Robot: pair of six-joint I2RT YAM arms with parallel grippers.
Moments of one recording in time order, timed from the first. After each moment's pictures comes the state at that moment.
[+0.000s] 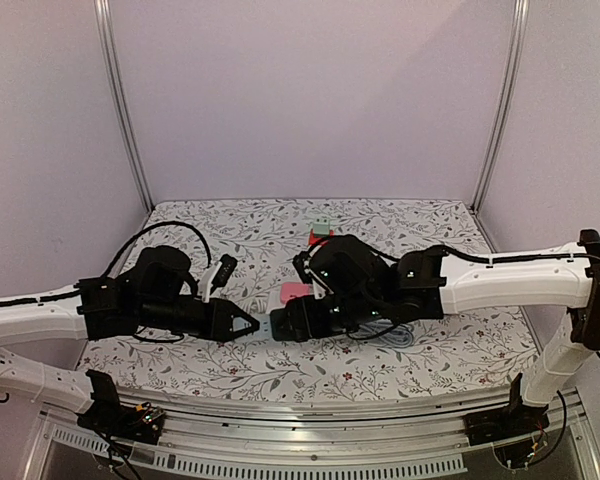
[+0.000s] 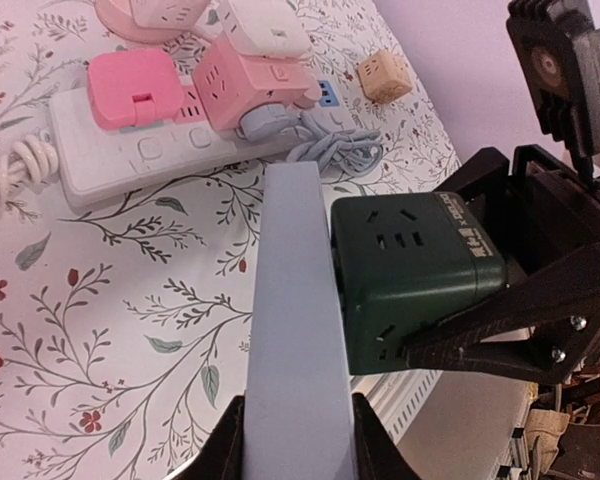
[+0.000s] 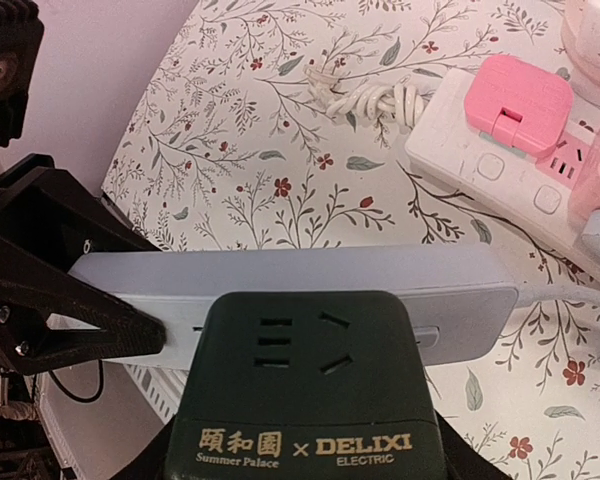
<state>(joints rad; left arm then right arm) -0.96 1.03 0.66 -0.25 0.19 -0.74 1.20 1.65 1.26 -0.37 0.01 0.76</state>
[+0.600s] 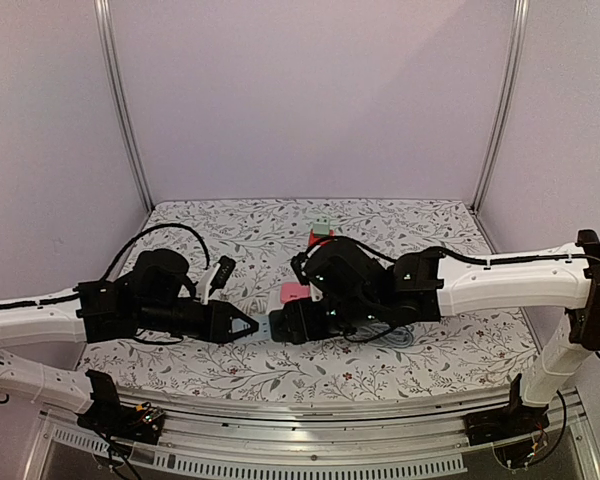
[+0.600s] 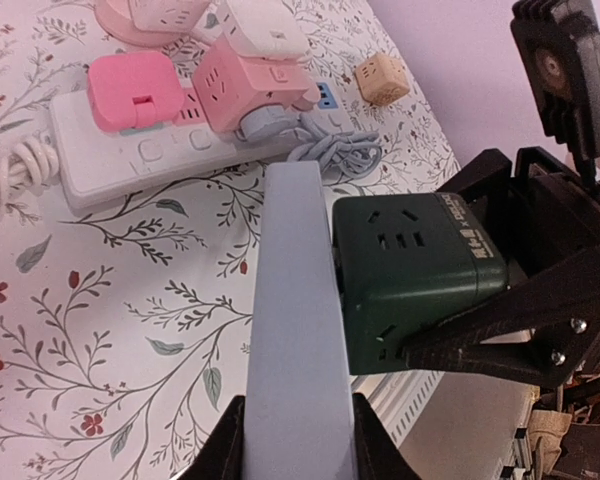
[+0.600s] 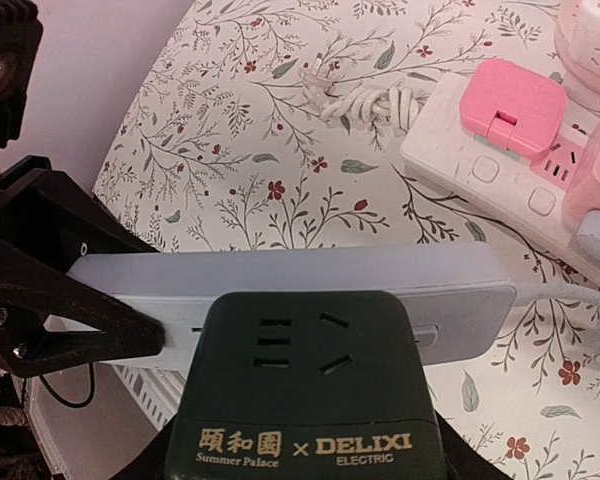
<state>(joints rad) -0.96 1.02 0.64 -0.23 0.19 -0.74 1.23 1.68 1.31 -0.43 0.09 0.76</state>
